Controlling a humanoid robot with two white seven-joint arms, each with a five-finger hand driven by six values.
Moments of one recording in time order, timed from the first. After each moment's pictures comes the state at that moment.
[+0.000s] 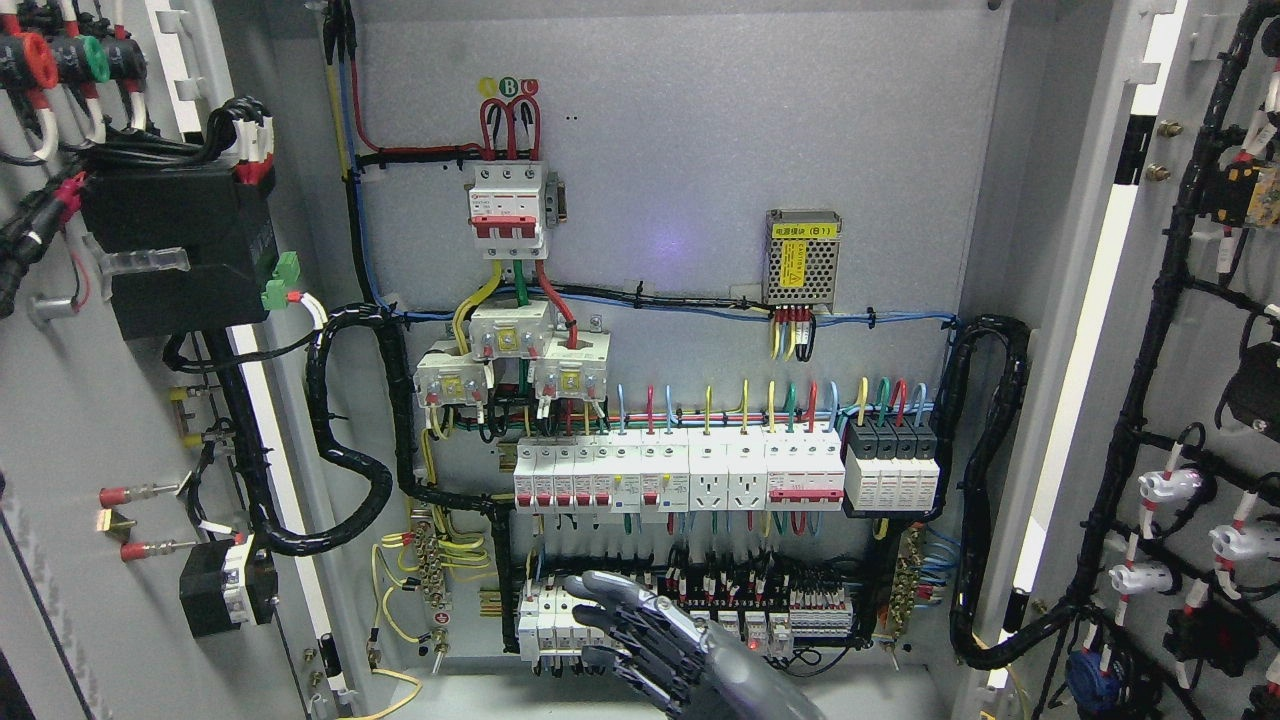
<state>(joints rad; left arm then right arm) 0.00 -0.10 0.27 0.00 -0.26 -0.14 -0.46 -0.27 -0.25 0.42 -1.99 -0.63 0.08 0.35</state>
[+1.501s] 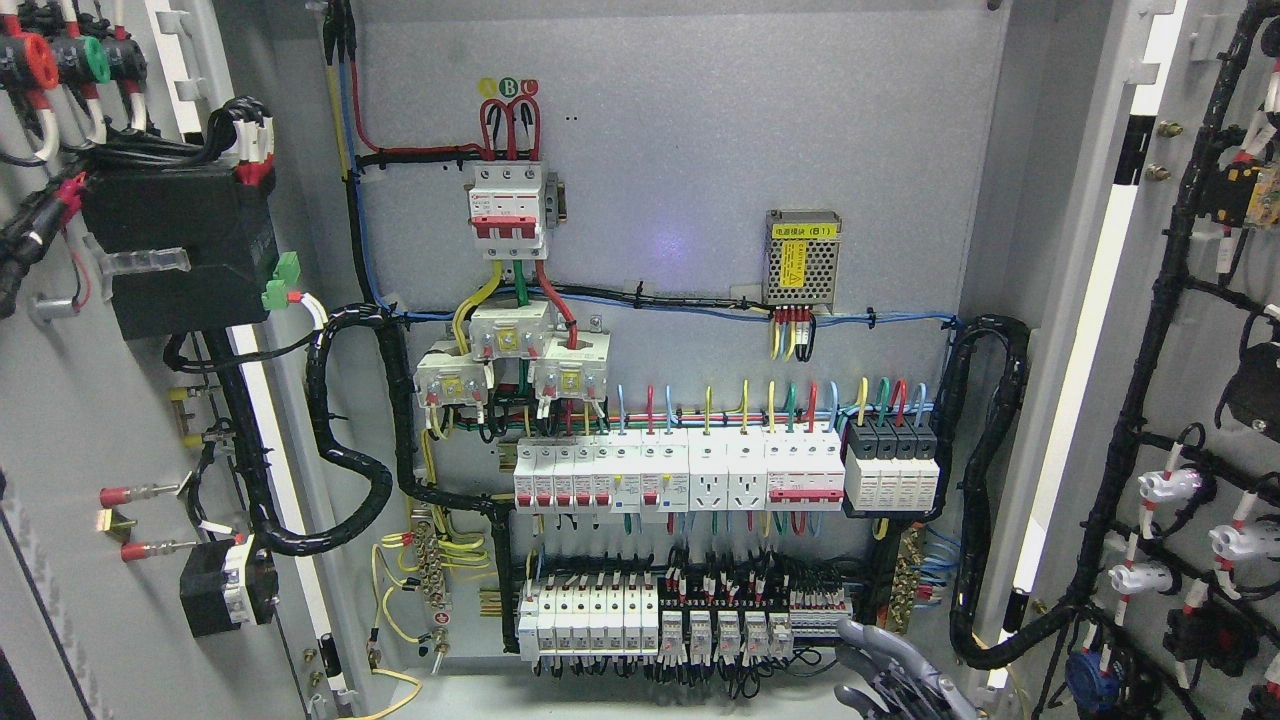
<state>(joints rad) 0.14 -0.02 -0.26 -1.00 -0.01 -0.11 -0.14 0.11 -0.36 0.11 -2.08 -0.61 -0.23 0.36</state>
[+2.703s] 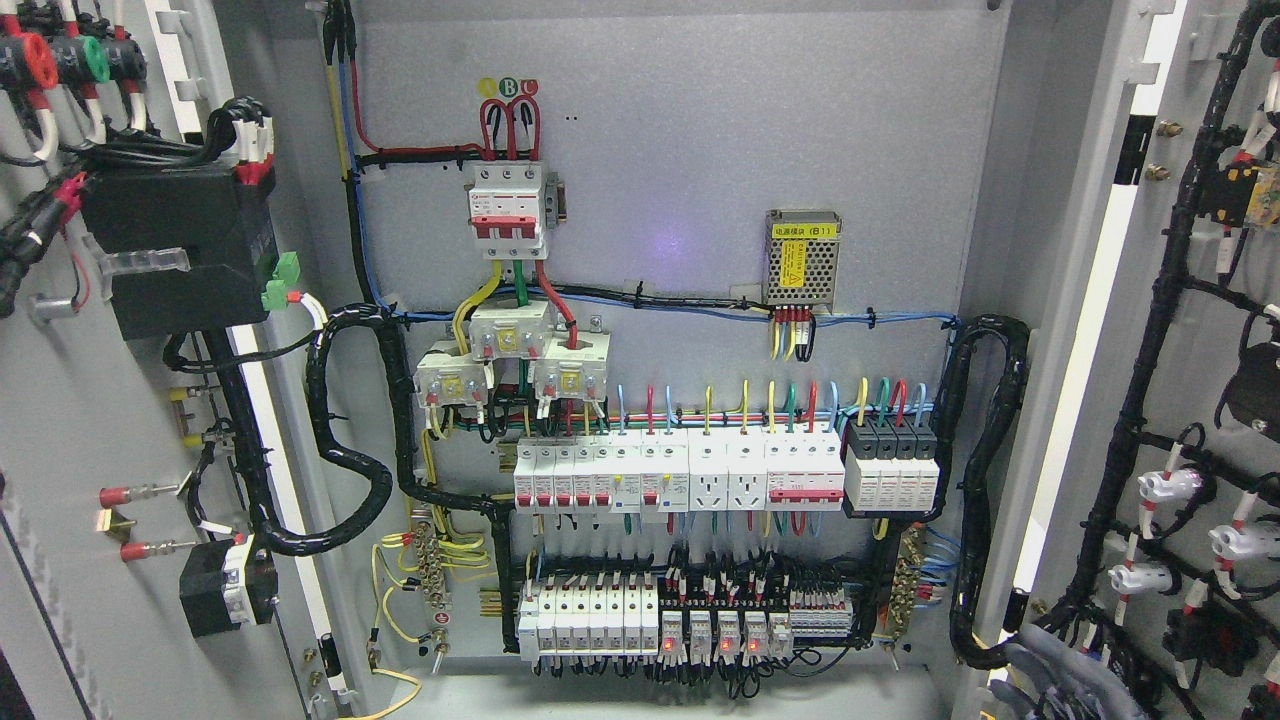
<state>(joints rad) 0.09 0.09 -0.51 -1.76 -0.16 -0.75 -0.10 0.24 -0.37 0.01 -2.09 -0.61 -0.57 0.37</state>
